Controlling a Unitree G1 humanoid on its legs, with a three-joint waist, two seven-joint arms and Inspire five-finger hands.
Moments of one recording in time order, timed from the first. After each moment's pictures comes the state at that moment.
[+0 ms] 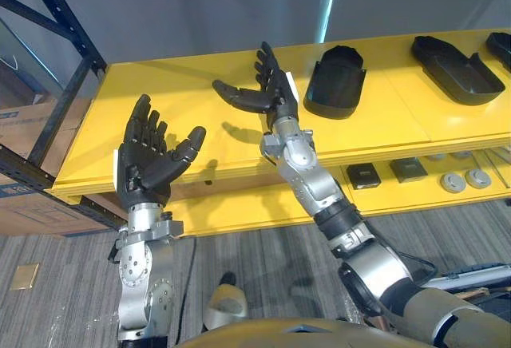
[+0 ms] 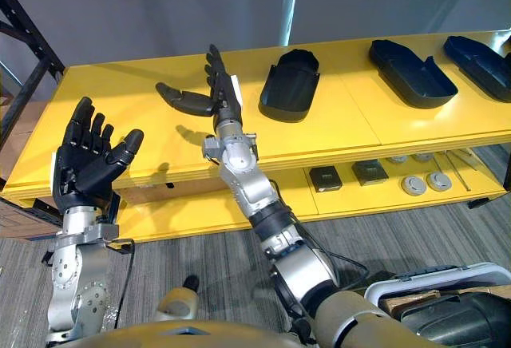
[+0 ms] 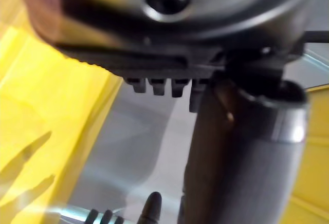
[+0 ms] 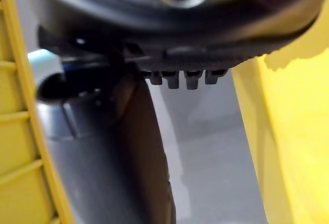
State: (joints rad) left arm 0.25 0.02 0.07 -0.36 -0.47 -0.22 0.06; right arm -0.69 0.08 0.31 0.44 0.32 -0.07 -0.40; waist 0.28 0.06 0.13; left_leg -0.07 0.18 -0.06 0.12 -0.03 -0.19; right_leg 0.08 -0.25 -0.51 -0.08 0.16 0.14
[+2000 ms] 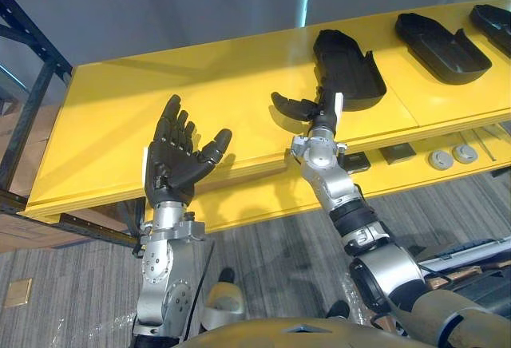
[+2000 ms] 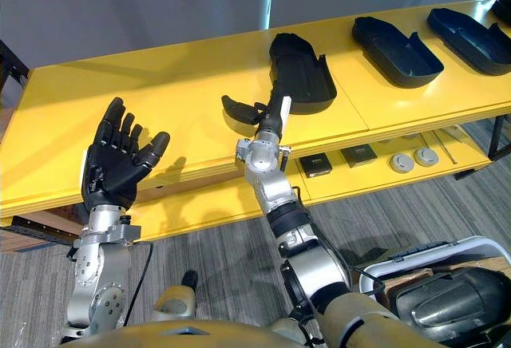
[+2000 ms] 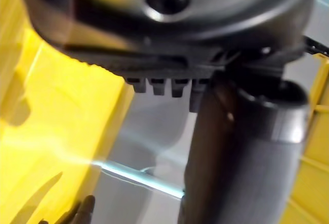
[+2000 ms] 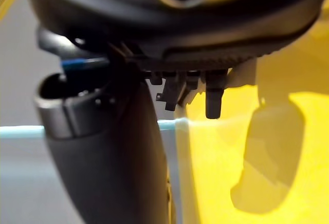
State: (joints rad) left arm 0.23 0.06 -0.08 -0.30 -0.47 -0.27 0.10; right arm -0.66 -0.04 0.22 0.51 0.20 0.05 -0.61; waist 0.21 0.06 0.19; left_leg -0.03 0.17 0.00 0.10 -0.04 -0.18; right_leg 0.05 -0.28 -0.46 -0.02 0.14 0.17
